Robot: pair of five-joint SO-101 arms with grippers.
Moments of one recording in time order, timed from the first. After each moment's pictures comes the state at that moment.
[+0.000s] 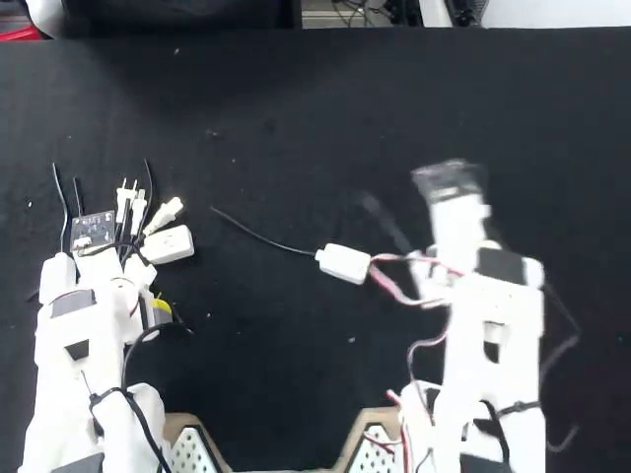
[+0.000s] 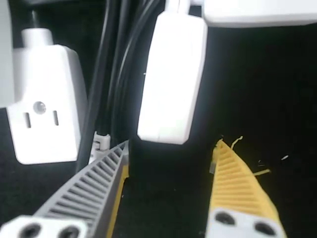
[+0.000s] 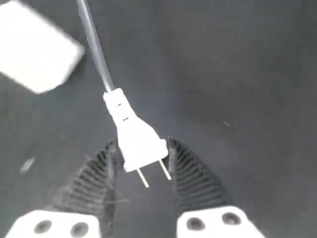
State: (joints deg) left arm -25.5 -40.5 72.6 50.3 -9.9; right arm 16.9 -37.1 54.1 64.0 22.3
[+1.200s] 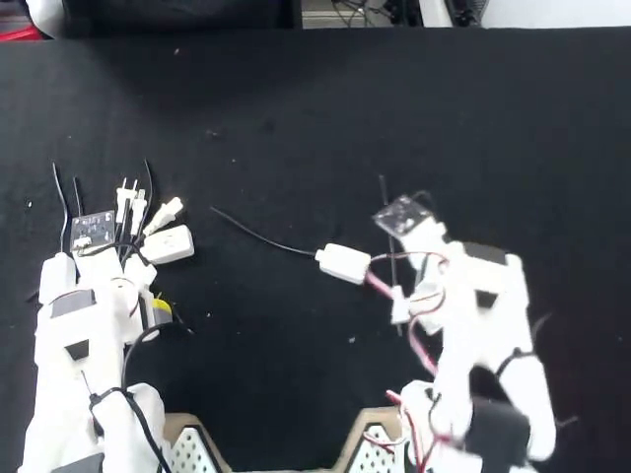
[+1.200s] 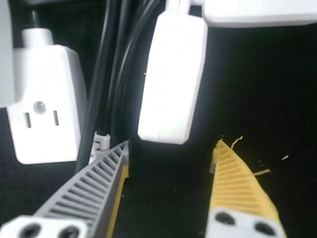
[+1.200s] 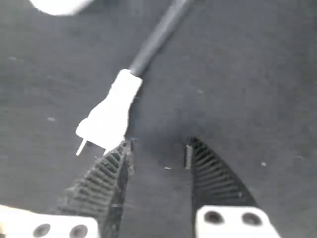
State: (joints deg) left arm -25.5 -40.5 72.6 50.3 -9.9; right arm 11.2 -25.1 60.4 57.9 49.1
